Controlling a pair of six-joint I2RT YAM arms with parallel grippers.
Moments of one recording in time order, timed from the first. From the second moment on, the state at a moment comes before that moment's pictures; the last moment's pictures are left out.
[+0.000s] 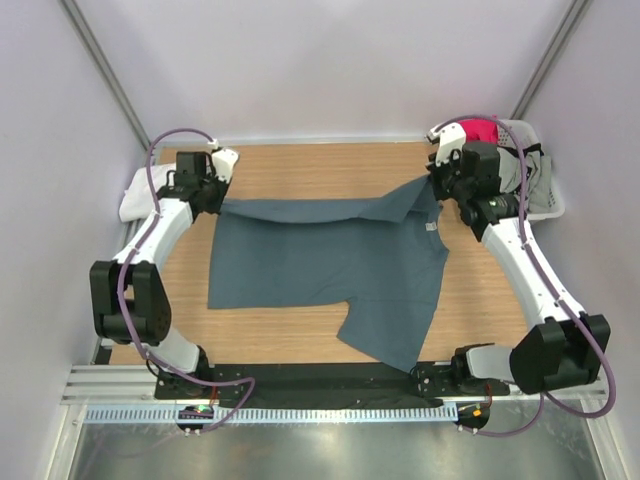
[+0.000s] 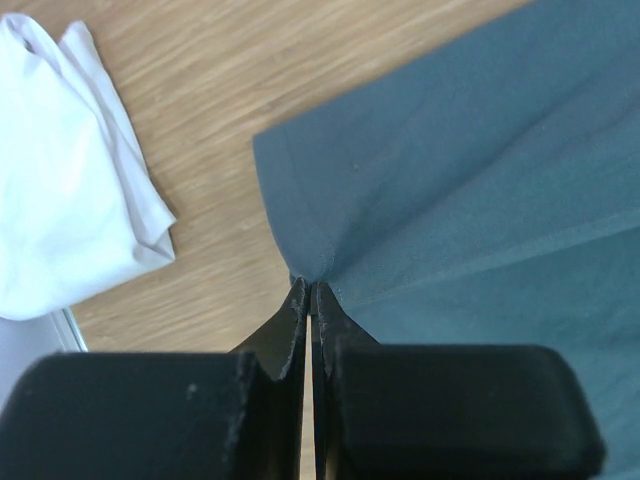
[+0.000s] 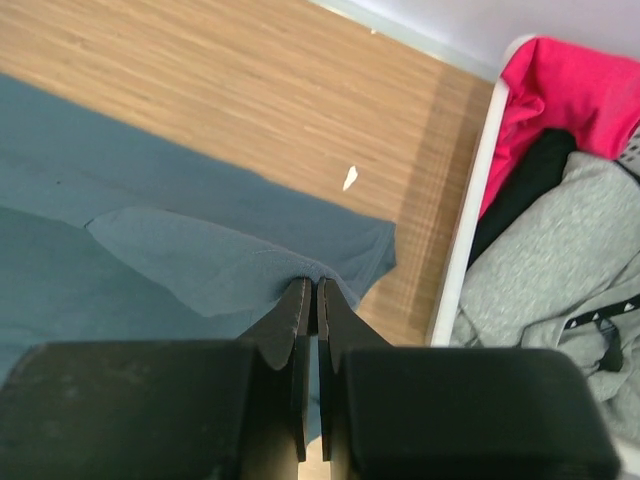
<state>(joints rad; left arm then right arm) -0.06 1.59 1.24 -0.41 0.06 0.39 0.14 1.30 1.19 -0.32 -0.09 -0.26</state>
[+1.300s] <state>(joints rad) -0.06 1.76 1.27 -0.63 0.05 0.21 0.18 1.43 0.96 -0.22 0.06 -0.35</state>
